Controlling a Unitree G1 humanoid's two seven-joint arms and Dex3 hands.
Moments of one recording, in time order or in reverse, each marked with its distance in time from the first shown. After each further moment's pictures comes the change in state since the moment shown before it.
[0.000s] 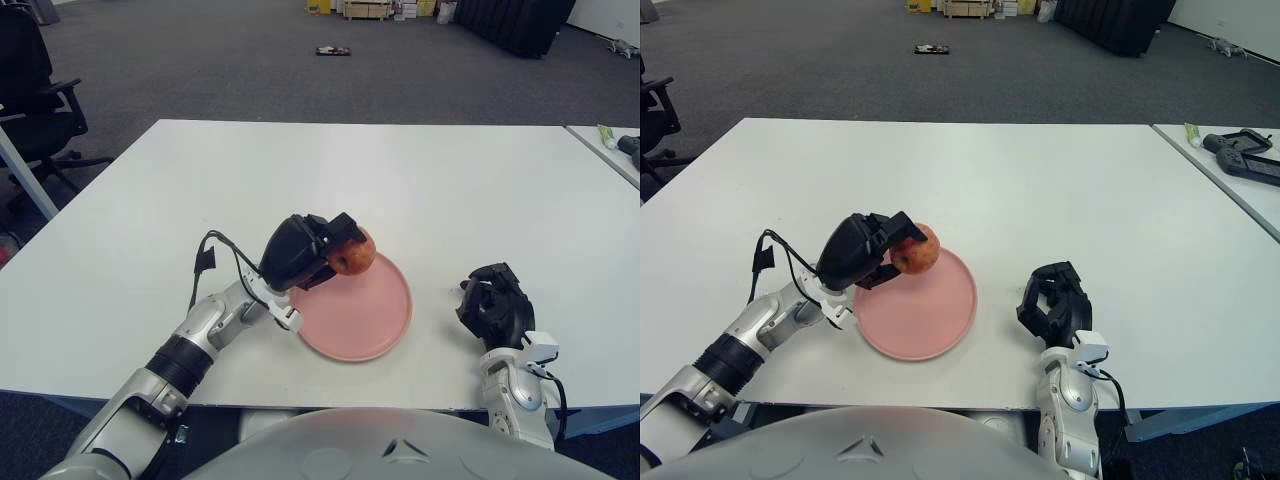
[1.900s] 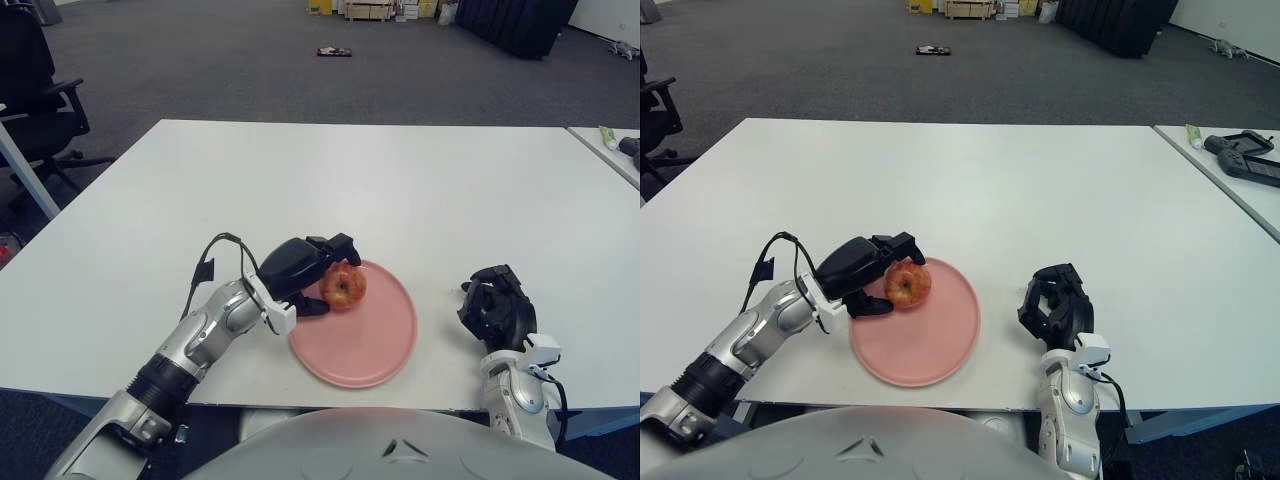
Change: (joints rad) left arm 0.107 0.052 0.026 -0.173 -0.335 0.097 -0.613; right arm 0.009 0.005 -0.002 -0.007 0.005 0.001 0.007
